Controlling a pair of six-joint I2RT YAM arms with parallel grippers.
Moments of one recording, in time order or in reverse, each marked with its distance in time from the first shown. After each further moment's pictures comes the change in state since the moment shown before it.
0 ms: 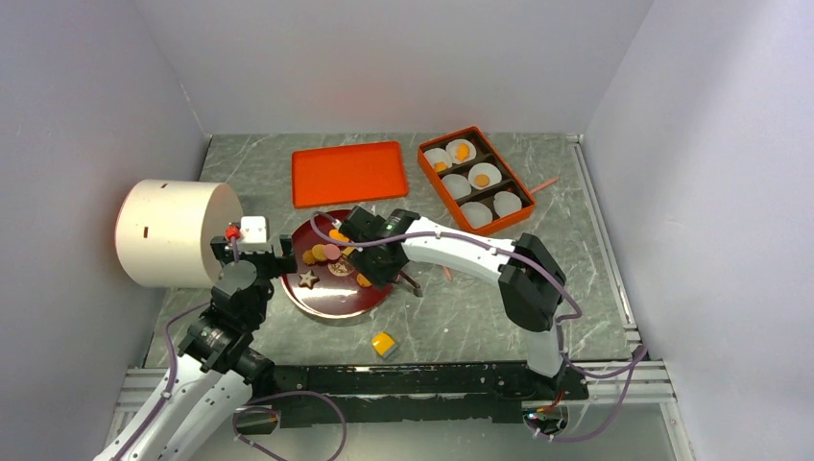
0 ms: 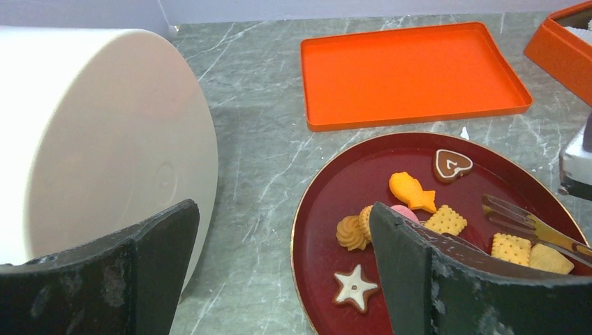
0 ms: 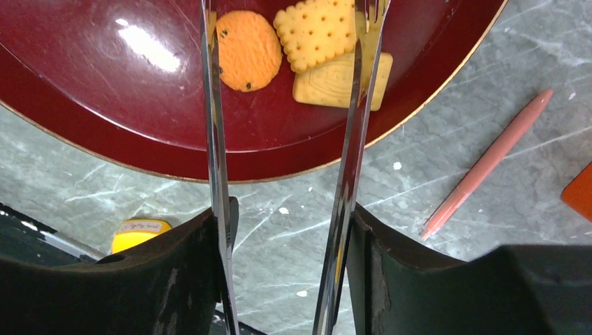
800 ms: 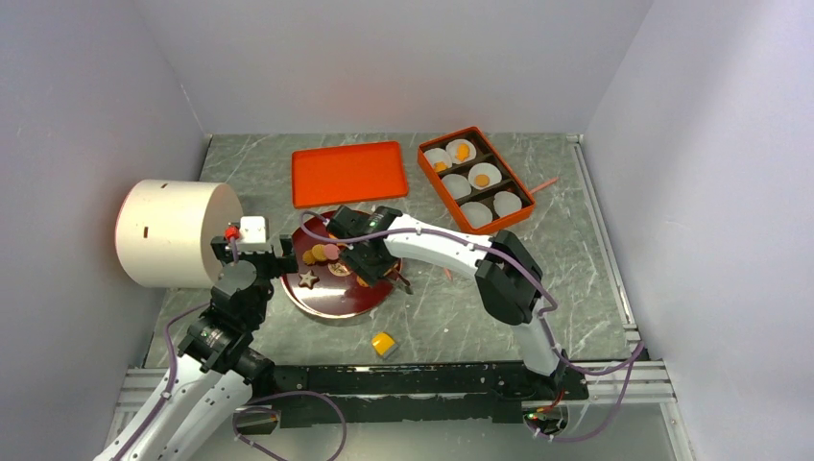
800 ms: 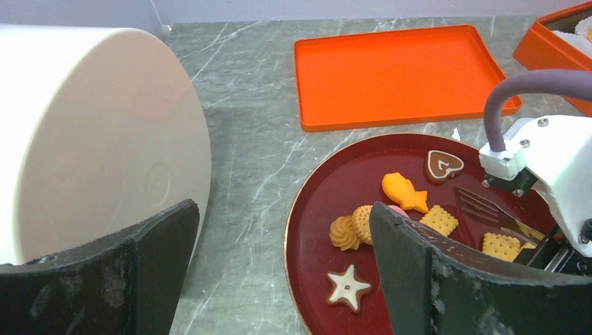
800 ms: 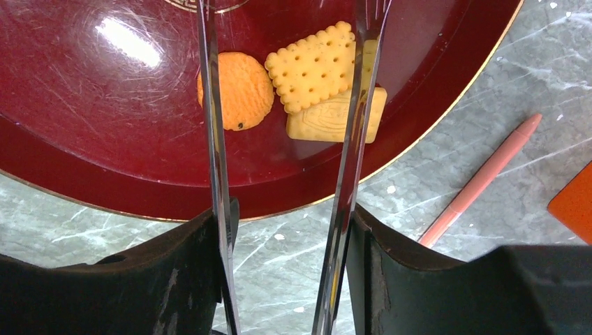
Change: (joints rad) left arm 0.000 0.000 0.000 0.000 0.013 -0.017; right arm 0.012 0.143 0.160 -0.063 0.050 0.006
